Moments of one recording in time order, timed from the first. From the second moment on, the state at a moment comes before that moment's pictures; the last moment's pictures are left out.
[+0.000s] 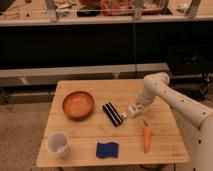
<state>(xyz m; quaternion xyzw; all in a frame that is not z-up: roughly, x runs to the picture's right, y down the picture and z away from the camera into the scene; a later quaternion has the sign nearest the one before) 0.228 0.124 0.910 -0.28 -0.13 -0.20 0.93</state>
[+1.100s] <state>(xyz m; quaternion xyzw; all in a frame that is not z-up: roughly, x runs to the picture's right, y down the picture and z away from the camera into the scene) 0.228 0.124 0.902 -0.27 -0.13 -0.20 0.93</state>
